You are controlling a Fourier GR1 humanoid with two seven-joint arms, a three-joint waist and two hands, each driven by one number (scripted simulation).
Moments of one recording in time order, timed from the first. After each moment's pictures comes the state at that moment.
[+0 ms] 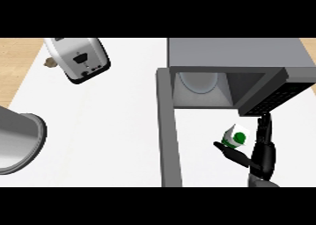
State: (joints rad) left arm 0.50 0.01 0.25 -2.32 0.36 -0.34 -0.03; right arm -0.05 -0.04 -0.08 -1.04 -0.13 -0.39 -0.70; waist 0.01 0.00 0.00
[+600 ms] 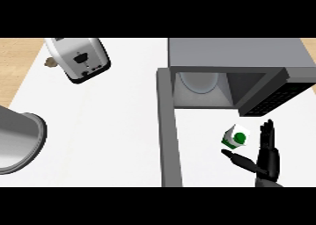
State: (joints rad) left arm 0.50 0.01 0.25 -2.32 0.35 -0.33 -0.03; right arm -0.15 -0.10 -0.19 -0.69 -0.17 -0.23 -0.88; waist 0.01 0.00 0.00
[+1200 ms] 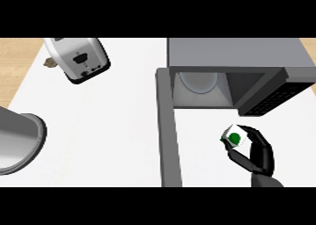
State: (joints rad) left arm 0.48 0.01 0.26 -2.30 0.36 -0.34 -0.02; right arm -0.20 -0.10 -0.16 -0.64 -0.16 -0.04 -1.02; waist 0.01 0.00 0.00
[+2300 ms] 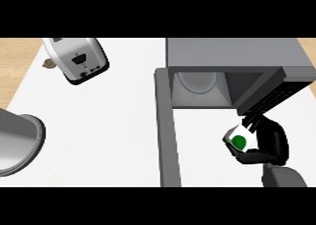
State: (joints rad) left arm 0.54 0.00 0.26 -2.29 0.40 -0.38 -0.05; right arm -0.12 -0.18 -0.04 -1.13 -0.20 0.14 -0.76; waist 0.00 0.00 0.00
